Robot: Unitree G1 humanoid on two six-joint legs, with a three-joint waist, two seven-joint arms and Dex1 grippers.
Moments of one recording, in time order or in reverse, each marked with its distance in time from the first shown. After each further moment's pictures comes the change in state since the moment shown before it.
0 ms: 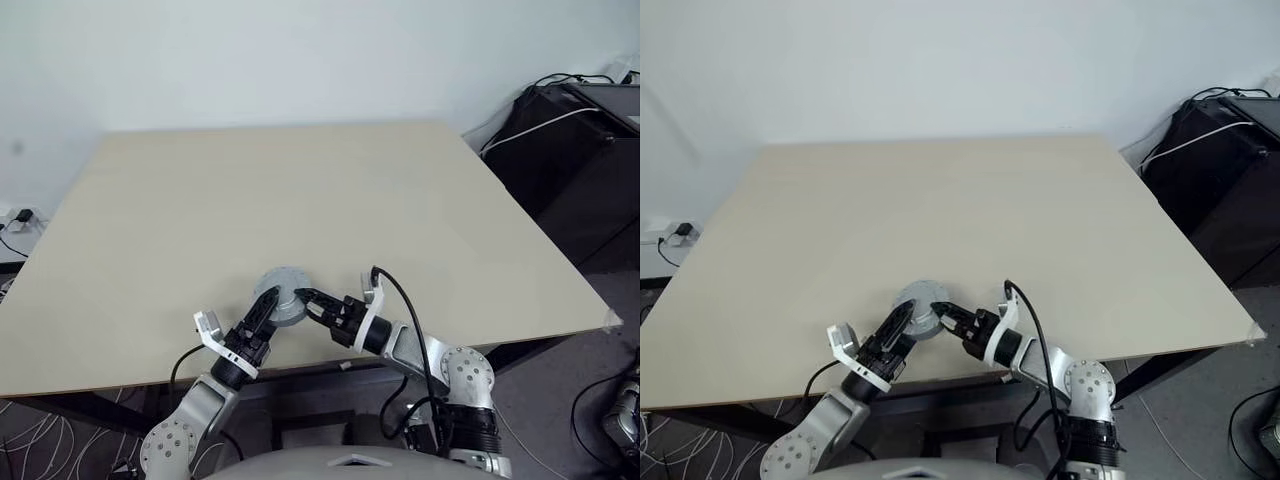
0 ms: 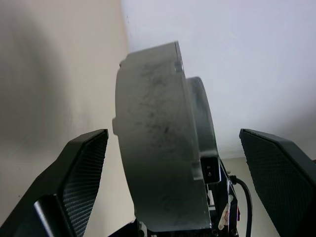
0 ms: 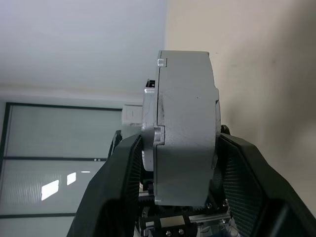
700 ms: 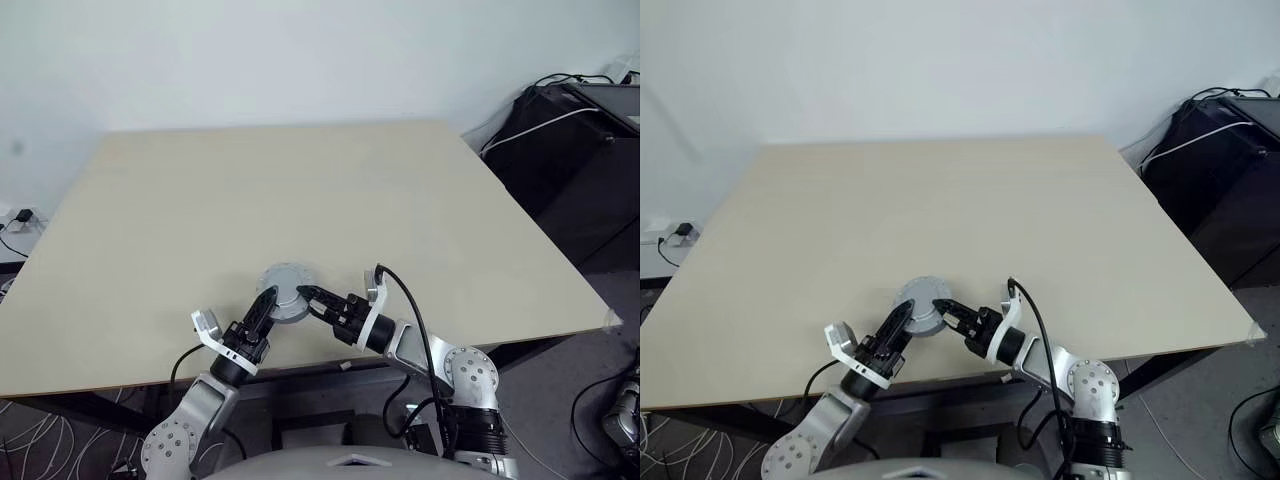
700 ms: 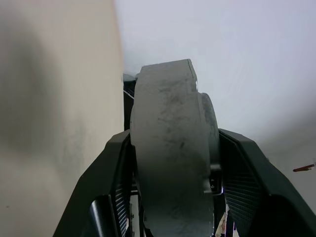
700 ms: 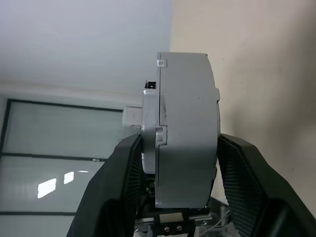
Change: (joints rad) left arm 0.000 0.000 -0.015 0.001 -0.039 -0.037 0.005; right arm 0.004 -0.038 0.038 -0.032 -0.008 -0.056 0.045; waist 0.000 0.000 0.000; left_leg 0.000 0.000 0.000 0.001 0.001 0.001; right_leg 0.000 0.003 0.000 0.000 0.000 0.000
